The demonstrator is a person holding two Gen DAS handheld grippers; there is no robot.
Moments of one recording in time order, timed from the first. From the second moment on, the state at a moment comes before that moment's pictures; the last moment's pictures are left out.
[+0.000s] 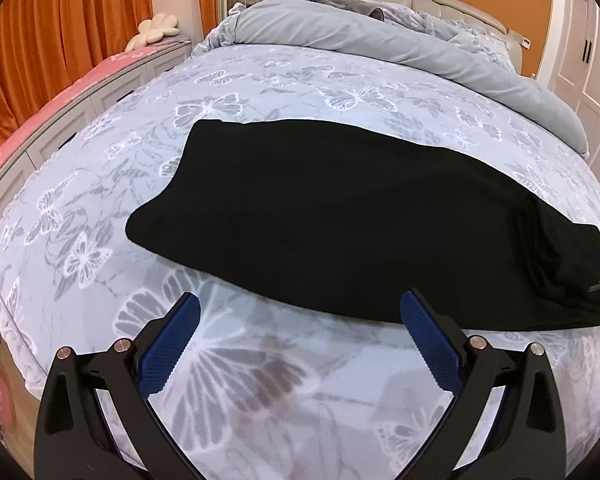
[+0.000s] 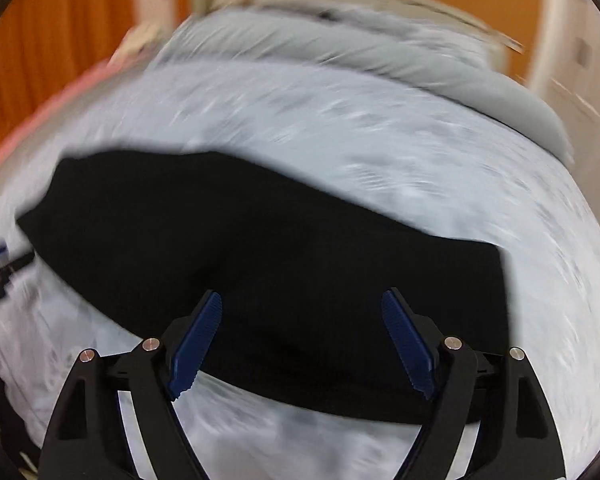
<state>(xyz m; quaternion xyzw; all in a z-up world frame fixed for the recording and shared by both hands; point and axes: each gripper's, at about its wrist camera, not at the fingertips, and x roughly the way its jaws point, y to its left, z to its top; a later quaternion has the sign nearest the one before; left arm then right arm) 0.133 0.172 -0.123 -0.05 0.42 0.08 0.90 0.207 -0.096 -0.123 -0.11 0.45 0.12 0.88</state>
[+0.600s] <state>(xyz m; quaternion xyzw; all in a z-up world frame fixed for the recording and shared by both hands) 0.154 0.291 -0.153 -0.24 0.45 0.10 0.86 0.216 -0.042 -0.122 -0.10 0.44 0.13 0.88</state>
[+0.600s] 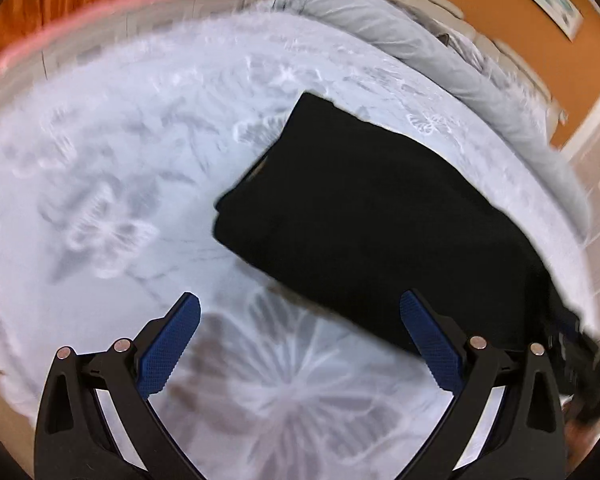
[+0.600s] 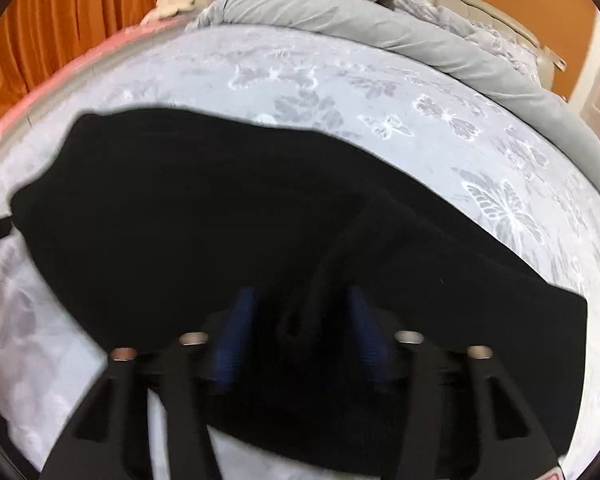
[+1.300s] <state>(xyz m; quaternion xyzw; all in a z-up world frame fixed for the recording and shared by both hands) 0.205 0.189 -0.054 -0.17 0.38 0.08 0.91 0.068 -0.274 -0.135 -0.04 0.45 -0.06 0.89</state>
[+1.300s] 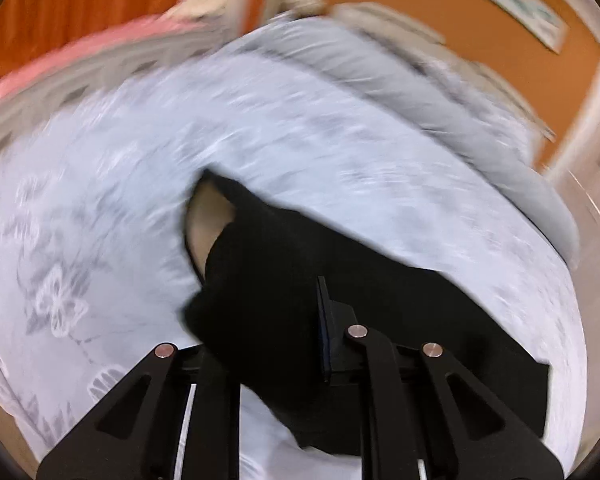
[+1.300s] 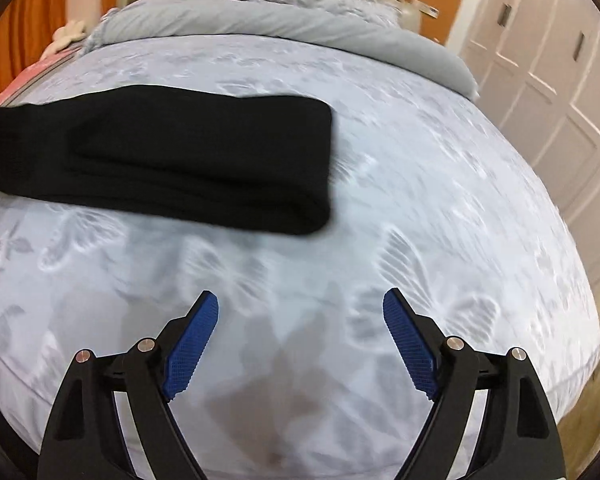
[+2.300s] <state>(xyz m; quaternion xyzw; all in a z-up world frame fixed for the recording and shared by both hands) 0.090 0.070 -0.041 -0.05 0.40 -0.04 0.92 0.171 -0.225 -0.105 0.20 0.46 0.16 0.85</state>
